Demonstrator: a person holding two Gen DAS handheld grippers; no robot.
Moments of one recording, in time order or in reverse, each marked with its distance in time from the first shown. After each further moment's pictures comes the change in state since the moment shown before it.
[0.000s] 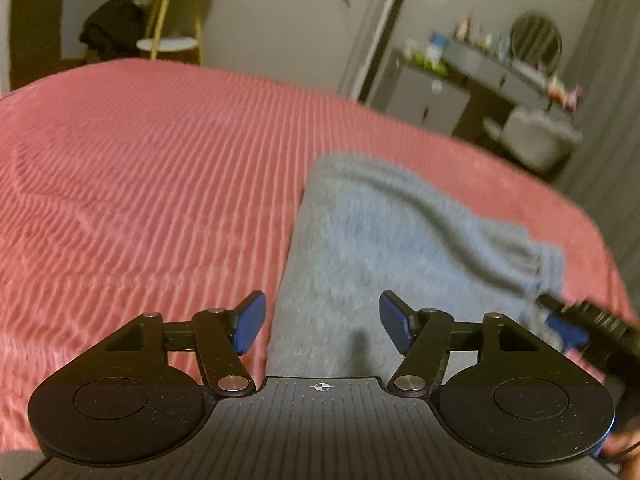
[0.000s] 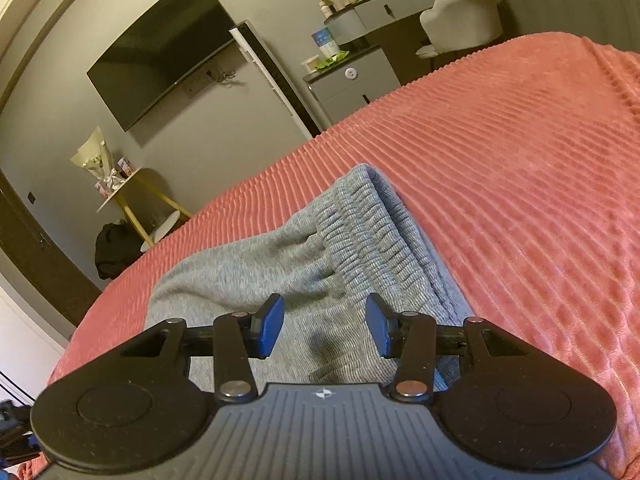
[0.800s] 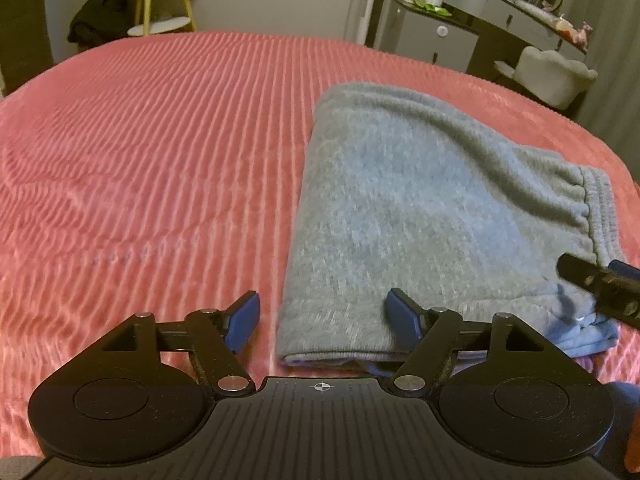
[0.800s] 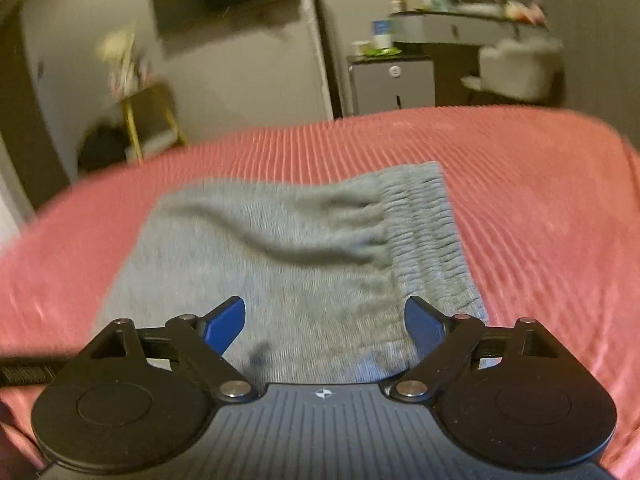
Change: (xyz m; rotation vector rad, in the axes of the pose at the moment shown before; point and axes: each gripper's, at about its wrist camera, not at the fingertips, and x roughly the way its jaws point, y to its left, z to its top) left arm 0.035 0.001 -0.021 0.102 0.100 0.071; right arm 0.003 0.082 -0.032 -0.481 0.102 -0.188
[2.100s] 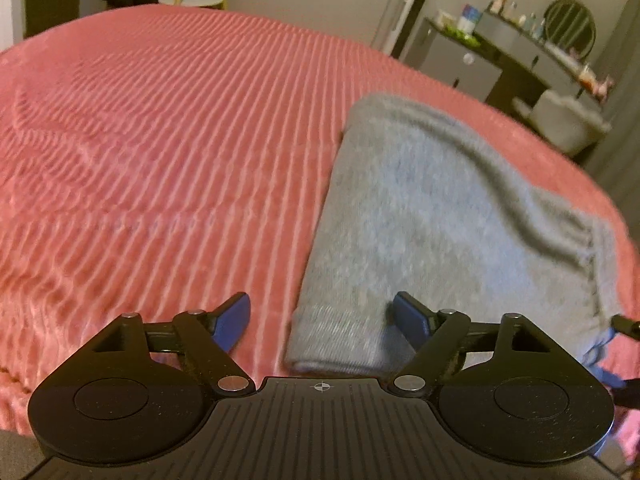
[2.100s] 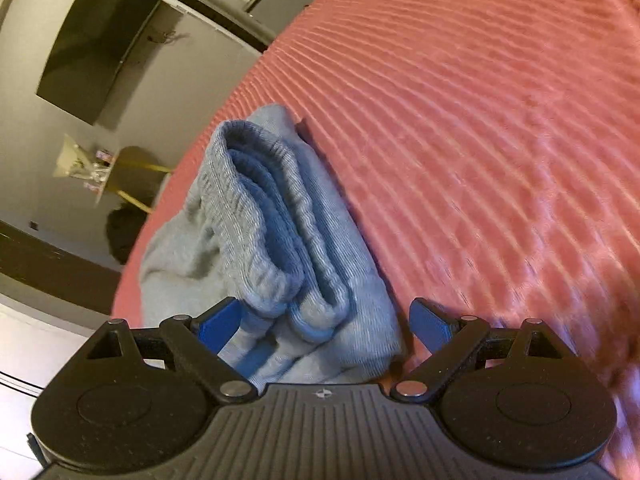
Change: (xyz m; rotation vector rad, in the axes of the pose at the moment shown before) left arm 0.000 0.035 0.003 -0.186 -0.011 -0.077; right arm 0.017 -0.172 -0.045 0.757 0.206 0.348
